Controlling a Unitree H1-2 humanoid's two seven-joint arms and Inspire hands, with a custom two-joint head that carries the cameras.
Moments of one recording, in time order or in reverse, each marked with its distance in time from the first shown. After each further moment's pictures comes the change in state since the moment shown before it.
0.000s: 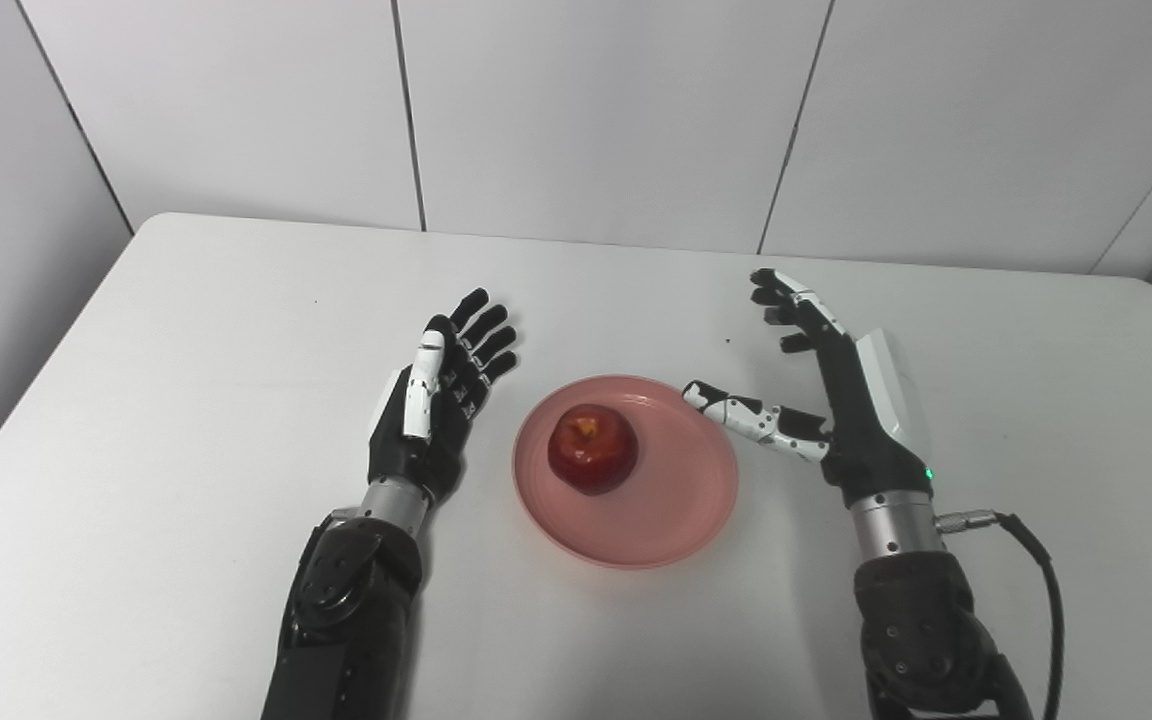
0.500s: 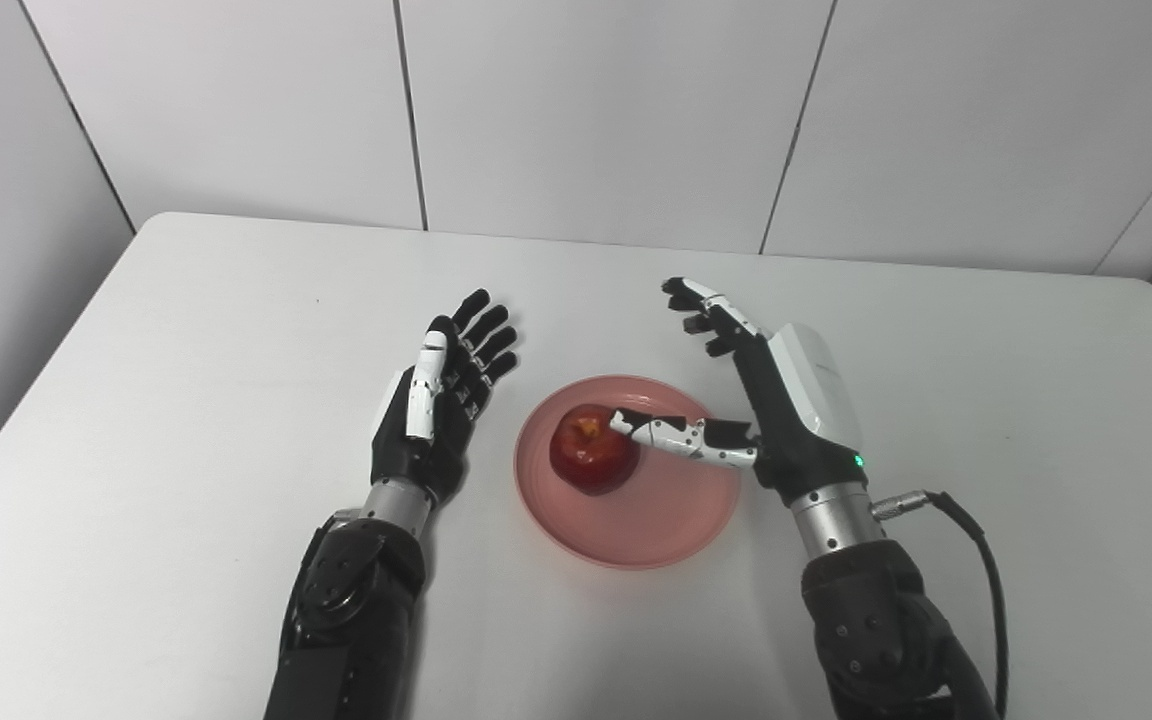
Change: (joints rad) left arm 0.005 -0.004 -0.006 -0.013 0.002 0.010 0.015; right arm -0.035 -0.004 0.125 -0.009 -0.030 0.001 0.060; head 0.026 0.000
